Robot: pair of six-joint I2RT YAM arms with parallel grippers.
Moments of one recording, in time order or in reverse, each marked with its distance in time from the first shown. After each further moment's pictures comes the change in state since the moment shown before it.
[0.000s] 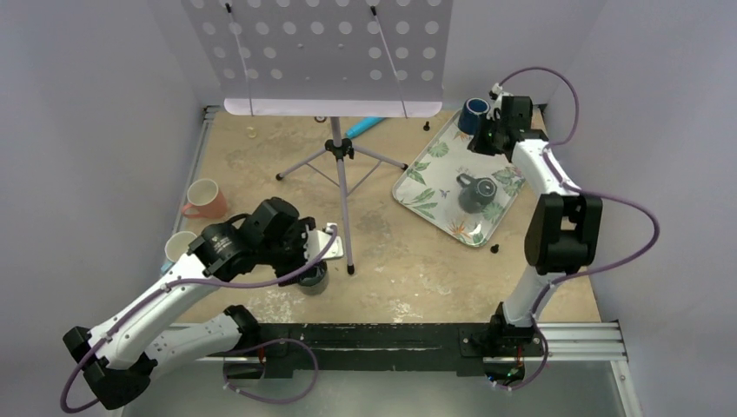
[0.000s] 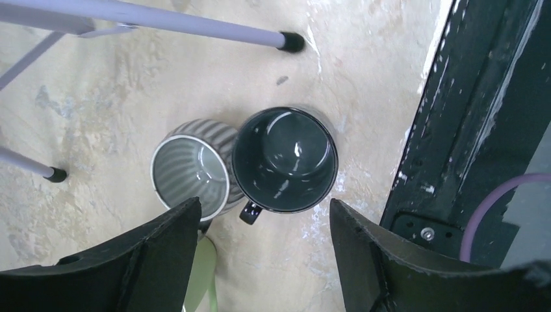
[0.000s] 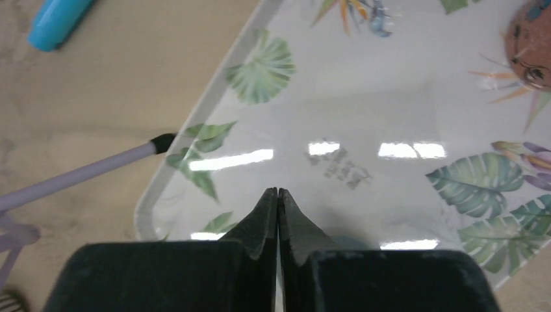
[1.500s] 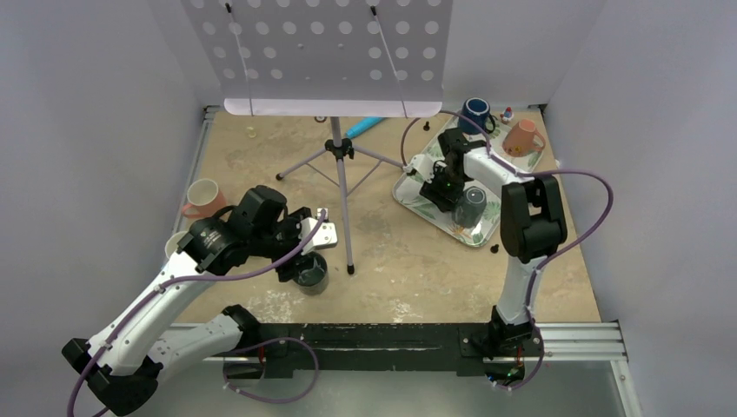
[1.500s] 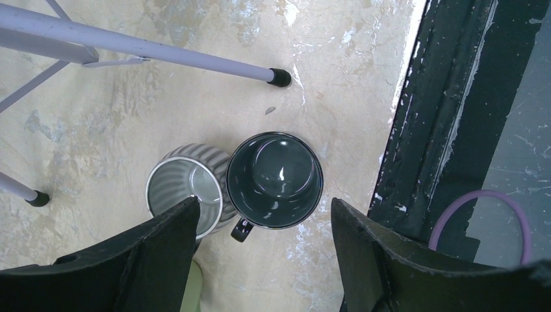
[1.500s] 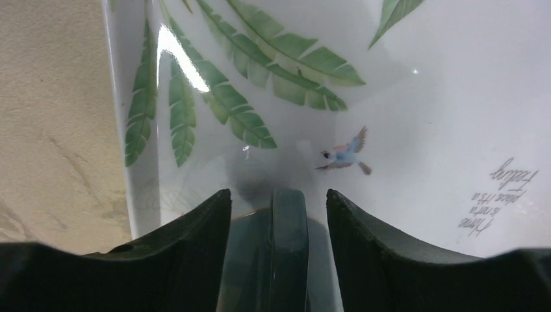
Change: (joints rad) left arm 0.141 0.003 0.081 -0.003 0.201 -0.008; right arm 0.290 0.073 -0.105 -0.330 0.026 -1.053
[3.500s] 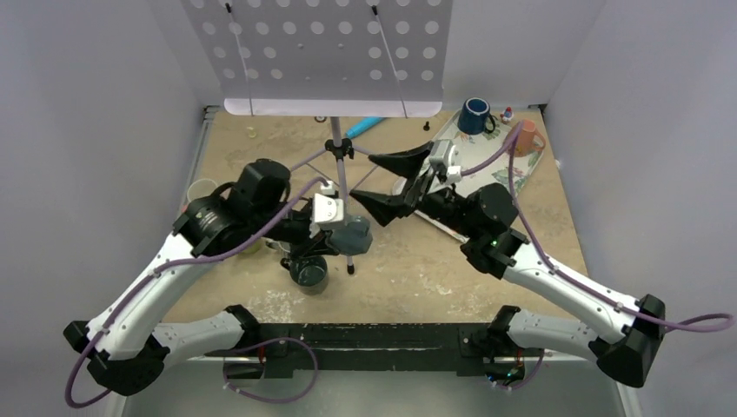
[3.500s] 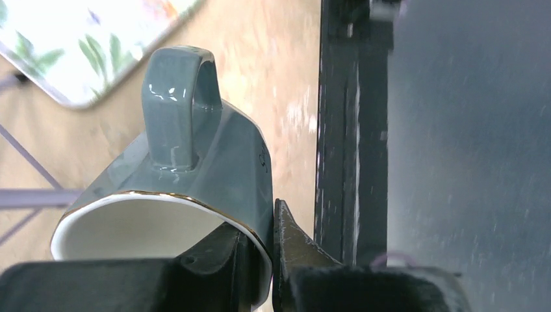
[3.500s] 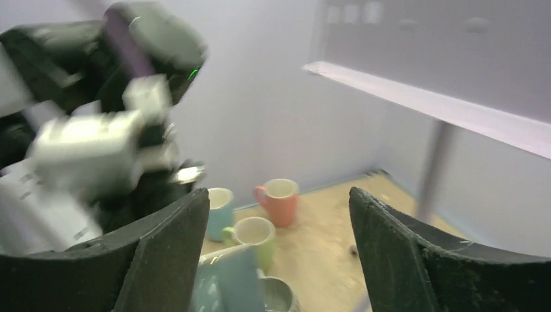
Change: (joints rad) left arm -0.042 0.109 0.266 0.087 0.361 -0.192; right arm 0.620 -0.890 -0.521 1.370 -0.193 1.012
